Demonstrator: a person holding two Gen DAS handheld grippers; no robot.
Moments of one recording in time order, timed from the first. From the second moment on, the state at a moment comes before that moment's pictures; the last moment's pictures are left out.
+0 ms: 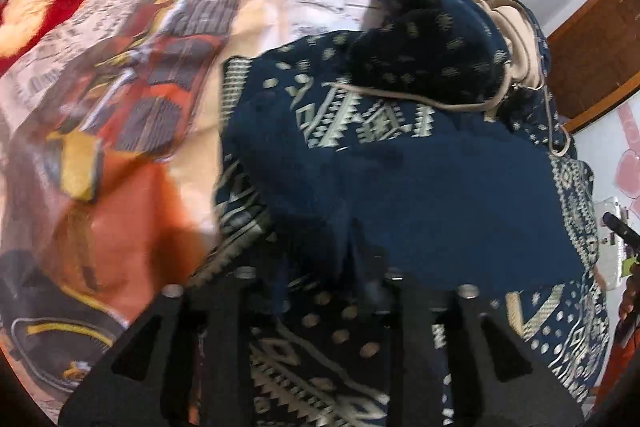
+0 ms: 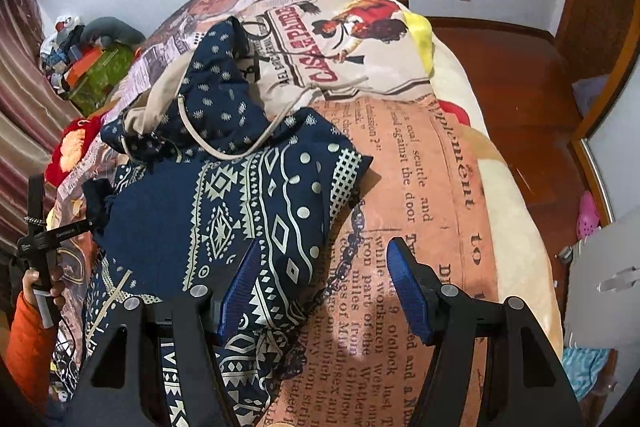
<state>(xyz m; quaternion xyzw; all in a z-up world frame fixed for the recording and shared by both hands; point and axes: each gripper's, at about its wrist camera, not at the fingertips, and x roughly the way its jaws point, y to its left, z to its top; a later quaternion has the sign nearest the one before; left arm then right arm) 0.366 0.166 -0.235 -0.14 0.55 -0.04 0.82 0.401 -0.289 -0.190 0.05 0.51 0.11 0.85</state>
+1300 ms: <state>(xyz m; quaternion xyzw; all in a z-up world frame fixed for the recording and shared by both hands) 0.400 0.193 -0.259 -0.01 0.56 0.10 0.82 0.497 -0.281 -0.218 0.05 0.49 0.11 0.86</state>
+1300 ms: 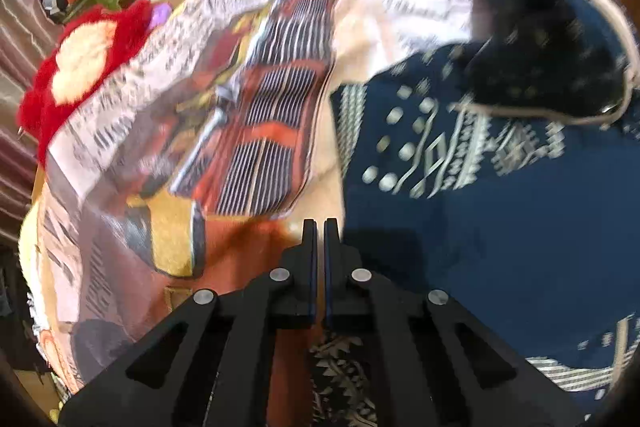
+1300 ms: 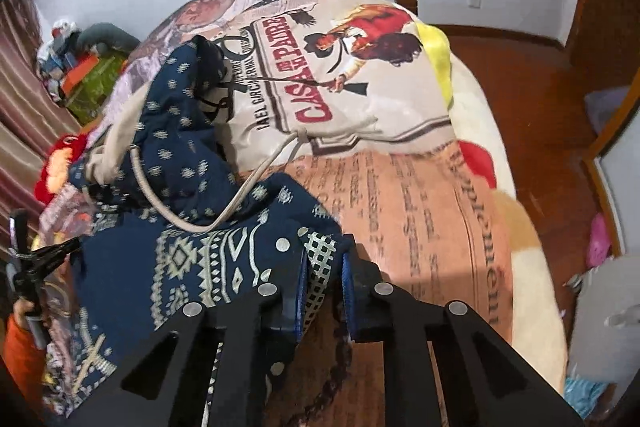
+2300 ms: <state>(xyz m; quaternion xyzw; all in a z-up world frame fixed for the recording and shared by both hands) 0.544 0.137 -0.175 -0.13 0.51 -0.03 0.85 0.607 -0.169 -0.141 0.05 0.47 0.20 0.86</state>
